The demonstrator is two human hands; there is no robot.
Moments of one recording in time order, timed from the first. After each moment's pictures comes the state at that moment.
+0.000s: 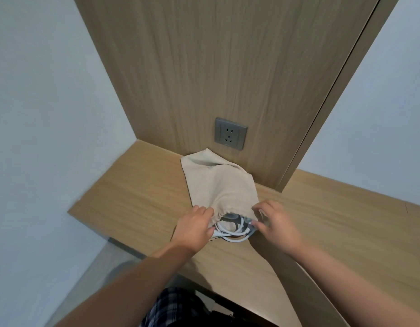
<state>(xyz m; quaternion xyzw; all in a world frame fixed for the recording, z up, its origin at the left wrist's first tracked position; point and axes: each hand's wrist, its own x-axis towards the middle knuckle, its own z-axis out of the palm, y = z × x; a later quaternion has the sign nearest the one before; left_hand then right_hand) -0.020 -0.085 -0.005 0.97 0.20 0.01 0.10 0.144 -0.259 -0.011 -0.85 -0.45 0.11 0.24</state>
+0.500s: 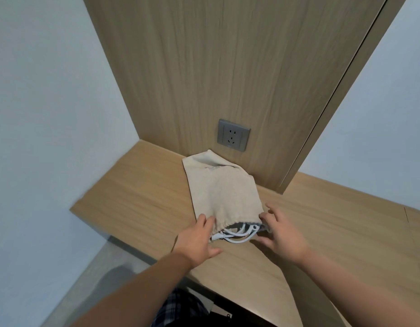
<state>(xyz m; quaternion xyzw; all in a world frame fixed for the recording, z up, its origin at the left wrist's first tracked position) -0.032 -0.095 -0.033 0.96 0.22 -0.10 0.11 0.149 -0.284 -0.036 -0.85 -0.49 0.11 0.14</state>
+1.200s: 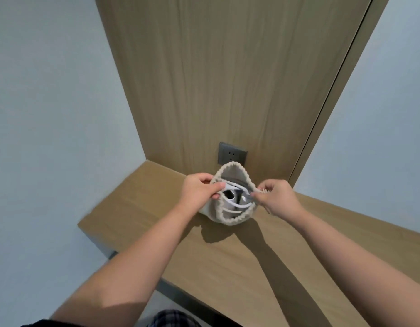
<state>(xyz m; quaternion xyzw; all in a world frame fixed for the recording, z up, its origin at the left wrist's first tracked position) 0.027 -0.061 0.111 0.71 0.35 0.21 0.58 0.163 -0.215 0.107 -0.84 -0.29 0.19 0.42</state>
